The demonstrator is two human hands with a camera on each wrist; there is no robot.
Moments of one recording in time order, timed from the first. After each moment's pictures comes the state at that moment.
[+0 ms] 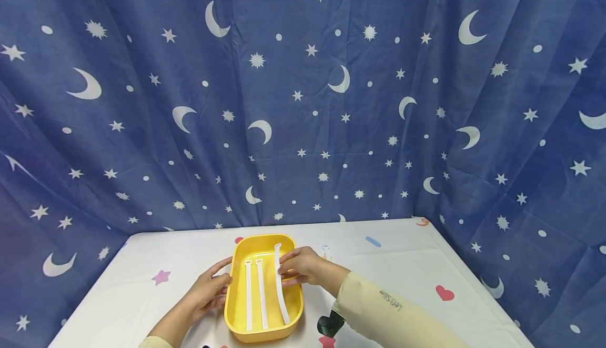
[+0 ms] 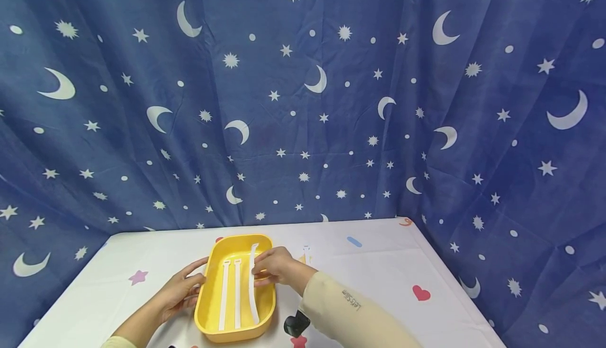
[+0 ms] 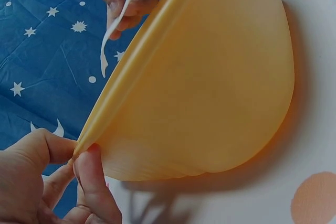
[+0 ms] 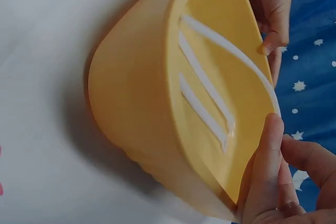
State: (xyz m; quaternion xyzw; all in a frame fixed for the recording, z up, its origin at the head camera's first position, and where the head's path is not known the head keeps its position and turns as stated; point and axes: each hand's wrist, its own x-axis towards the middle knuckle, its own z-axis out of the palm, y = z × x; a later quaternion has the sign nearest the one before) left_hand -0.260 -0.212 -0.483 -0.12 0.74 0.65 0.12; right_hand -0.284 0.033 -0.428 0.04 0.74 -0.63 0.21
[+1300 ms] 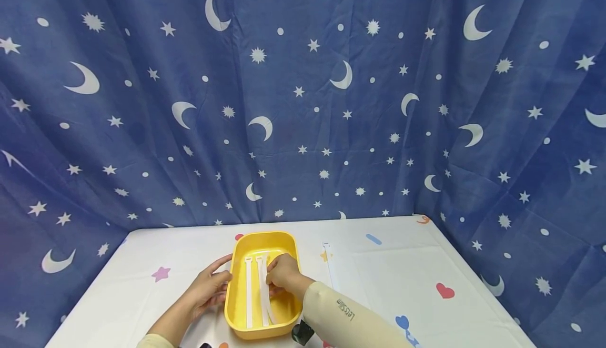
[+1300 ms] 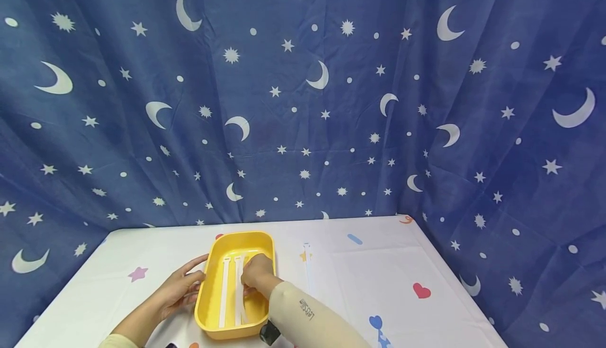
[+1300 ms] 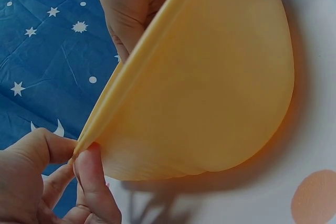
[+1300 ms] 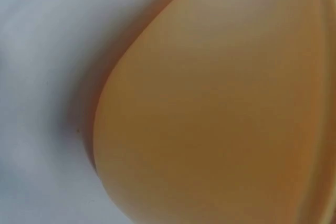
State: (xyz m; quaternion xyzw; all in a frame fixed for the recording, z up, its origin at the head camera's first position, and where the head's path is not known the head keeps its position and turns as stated) left_hand -0.261 -0.216 -0.484 -0.12 0.74 0.65 0.13; right_hand -0.278 -0.018 -0.464 0.03 0.84 -0.53 0.11
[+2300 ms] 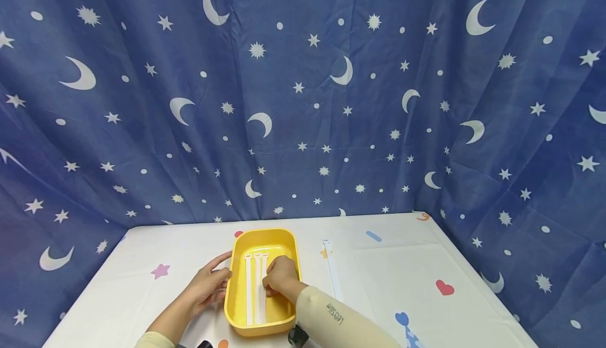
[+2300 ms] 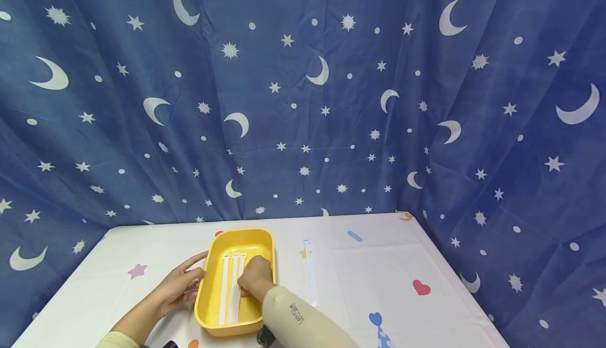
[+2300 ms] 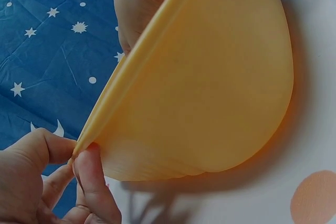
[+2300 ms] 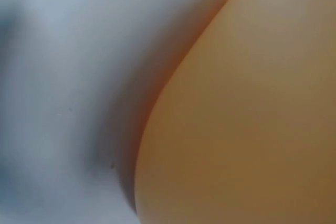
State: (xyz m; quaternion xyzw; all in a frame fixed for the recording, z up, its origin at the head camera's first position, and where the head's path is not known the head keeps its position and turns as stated) left_hand -0.261 -0.215 -0.483 -0.11 0.73 0.66 0.13; right_hand -0.279 -0.026 -0.491 0.04 0.87 -0.50 0.05
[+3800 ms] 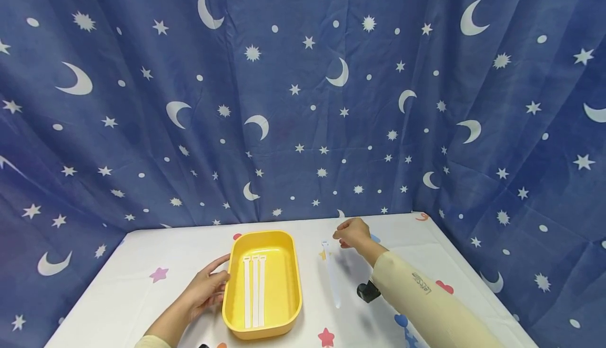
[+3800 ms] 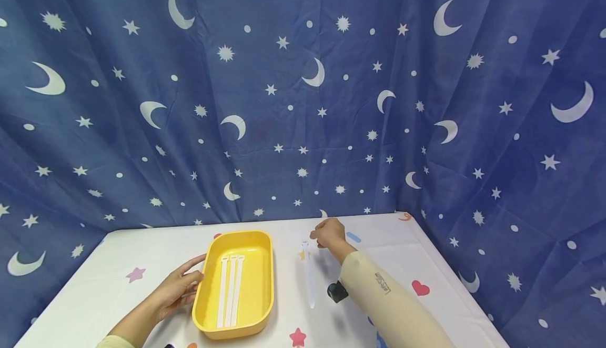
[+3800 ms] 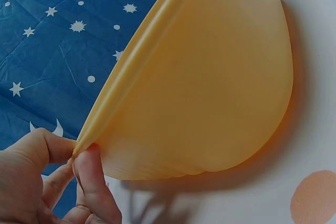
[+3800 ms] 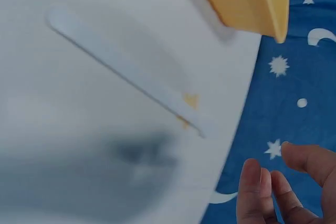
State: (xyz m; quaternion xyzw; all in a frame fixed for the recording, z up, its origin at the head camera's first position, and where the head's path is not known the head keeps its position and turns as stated) left_hand -0.261 -0.213 -0.481 -0.12 0.74 0.65 0.13; right_hand -0.341 0.144 -0.422 0.12 0.87 -0.47 0.01
